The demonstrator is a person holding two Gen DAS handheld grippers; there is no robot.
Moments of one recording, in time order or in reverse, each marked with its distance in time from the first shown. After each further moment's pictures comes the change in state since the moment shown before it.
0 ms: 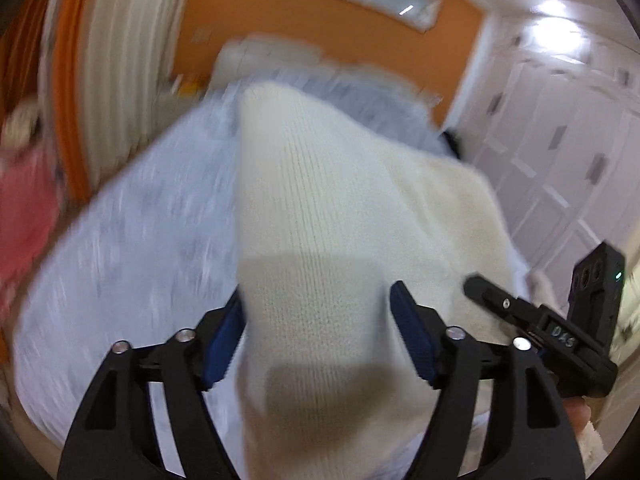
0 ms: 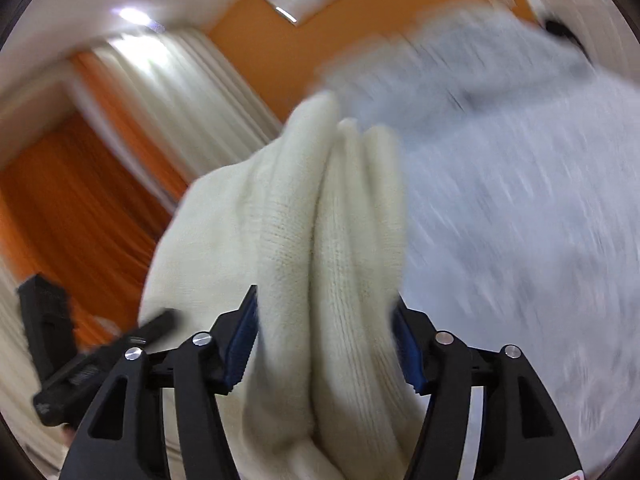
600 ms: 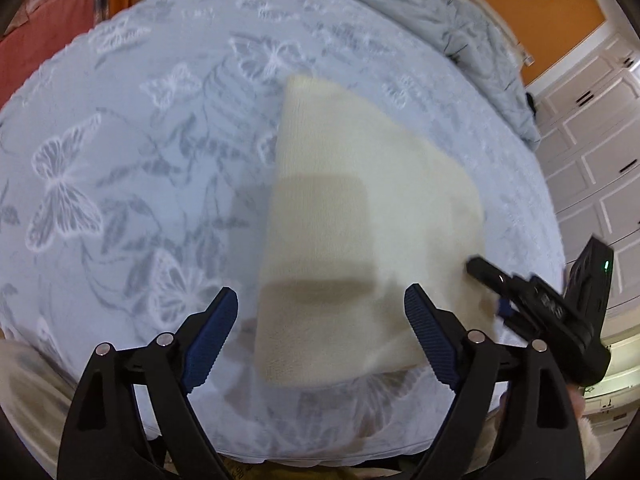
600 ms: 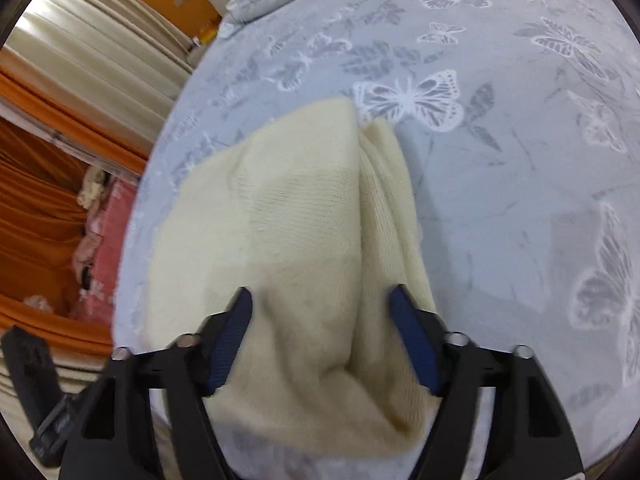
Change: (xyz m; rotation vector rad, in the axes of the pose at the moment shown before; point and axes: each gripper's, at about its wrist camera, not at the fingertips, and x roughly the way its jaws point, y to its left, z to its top) left arm 0.127 0.084 -0.129 -0.308 0.369 0.083; right arm 0.128 -0.045 -0.040 0.007 0.308 -0.115
